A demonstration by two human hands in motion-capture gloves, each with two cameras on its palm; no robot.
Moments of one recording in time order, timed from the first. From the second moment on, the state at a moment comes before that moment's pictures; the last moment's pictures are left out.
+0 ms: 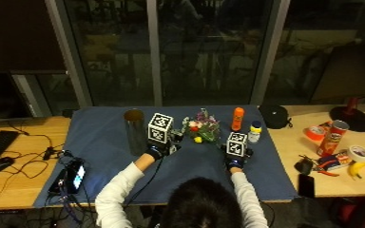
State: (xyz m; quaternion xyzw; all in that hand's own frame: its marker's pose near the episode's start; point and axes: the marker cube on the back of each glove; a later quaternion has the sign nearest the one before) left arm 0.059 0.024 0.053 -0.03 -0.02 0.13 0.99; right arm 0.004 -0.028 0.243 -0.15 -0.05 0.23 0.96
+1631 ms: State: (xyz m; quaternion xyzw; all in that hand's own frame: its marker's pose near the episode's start) left arm 0.174 -0.069 0.002 0.22 0.64 0.07 0.73; right arm -0.154 -0.085 0.138 0.25 -0.61 -0.03 0.75
